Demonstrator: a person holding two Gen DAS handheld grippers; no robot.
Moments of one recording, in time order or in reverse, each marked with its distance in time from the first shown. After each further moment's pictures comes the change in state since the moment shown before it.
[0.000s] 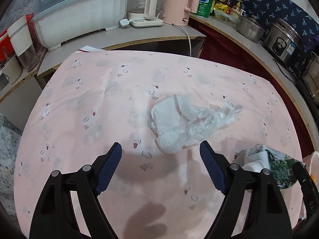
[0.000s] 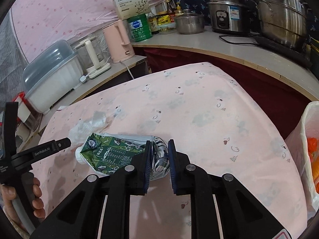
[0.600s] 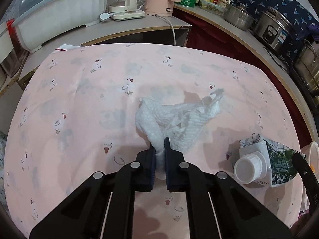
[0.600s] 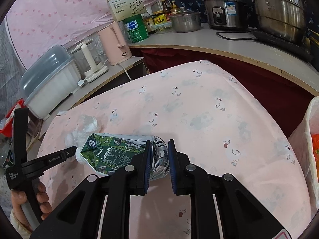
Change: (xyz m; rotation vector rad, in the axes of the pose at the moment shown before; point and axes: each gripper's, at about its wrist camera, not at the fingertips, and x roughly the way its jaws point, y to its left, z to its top) left arm 0.016 -0.022 -0.005 0.068 0.045 -0.071; right arm 0.005 -0.007 0.002 0.029 0.004 0.016
